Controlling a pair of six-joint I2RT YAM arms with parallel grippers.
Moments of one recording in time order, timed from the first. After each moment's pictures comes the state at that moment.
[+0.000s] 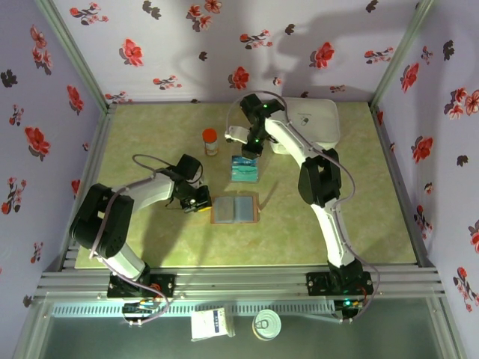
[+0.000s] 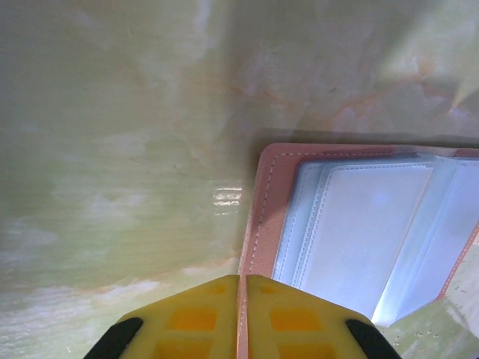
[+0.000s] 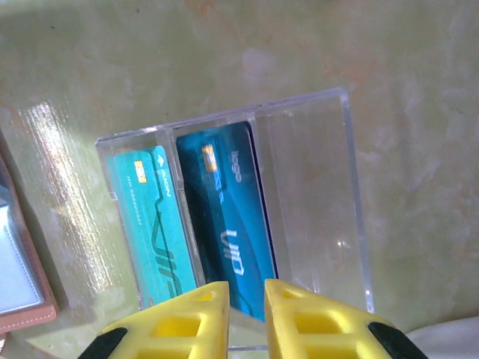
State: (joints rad) left arm -0.50 1.62 0.88 -0.53 0.35 -0.69; right arm 0.54 2.36 2.29 -1.27 -0.21 -0.81
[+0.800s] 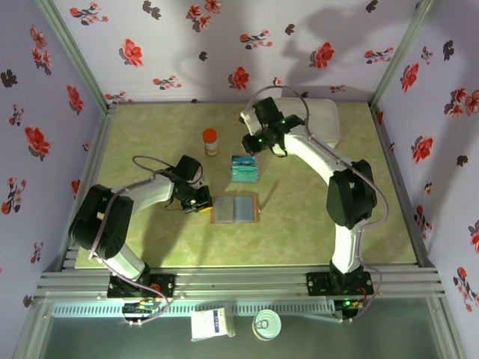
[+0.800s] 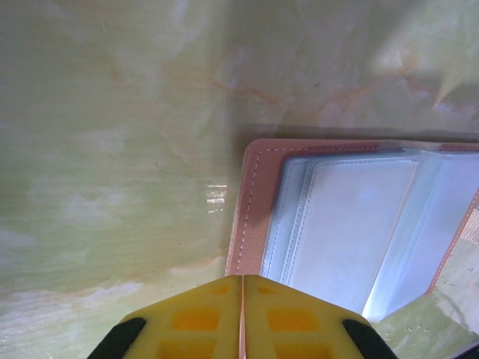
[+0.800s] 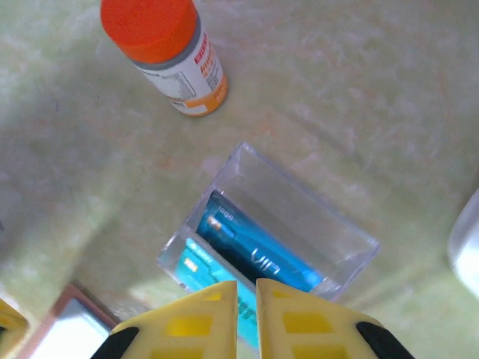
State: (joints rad) left arm -0.51 1.61 0.86 -0.49 0.37 -0.70; right arm 0.55 1.93 1.66 -0.69 -0.21 0.05
